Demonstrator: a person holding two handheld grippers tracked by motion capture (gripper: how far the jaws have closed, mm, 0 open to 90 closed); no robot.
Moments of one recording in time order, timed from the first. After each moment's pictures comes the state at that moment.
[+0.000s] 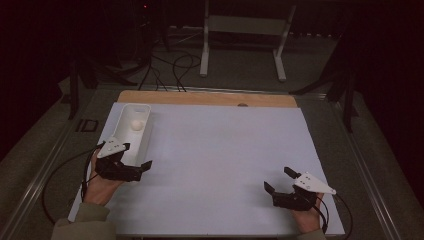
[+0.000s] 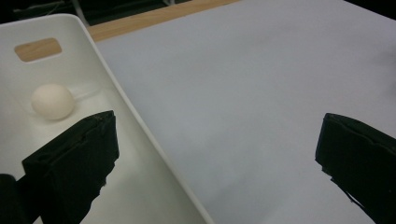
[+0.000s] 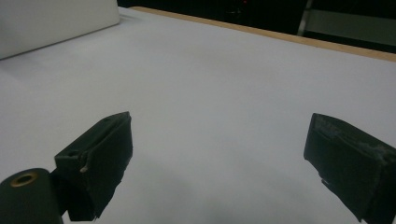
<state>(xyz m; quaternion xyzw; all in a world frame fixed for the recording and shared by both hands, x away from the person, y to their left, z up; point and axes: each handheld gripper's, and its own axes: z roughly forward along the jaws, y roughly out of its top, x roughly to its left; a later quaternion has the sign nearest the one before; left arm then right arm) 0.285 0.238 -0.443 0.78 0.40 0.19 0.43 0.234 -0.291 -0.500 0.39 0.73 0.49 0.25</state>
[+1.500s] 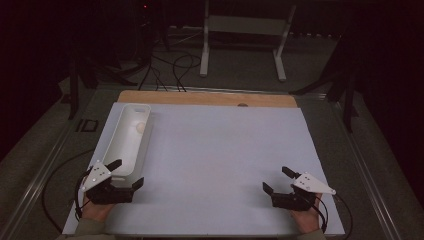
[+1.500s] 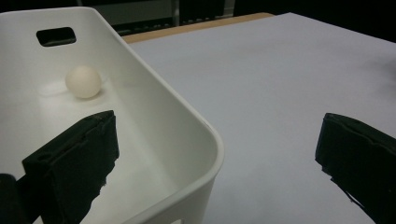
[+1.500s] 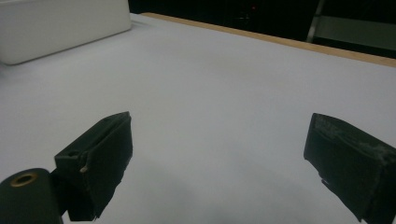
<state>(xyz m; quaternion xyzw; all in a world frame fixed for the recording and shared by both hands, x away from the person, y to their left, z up) 0.240 0.260 -0.488 0.74 0.39 0.23 0.50 0.234 -0.289 -0.499 0.38 0.73 0.51 0.25</state>
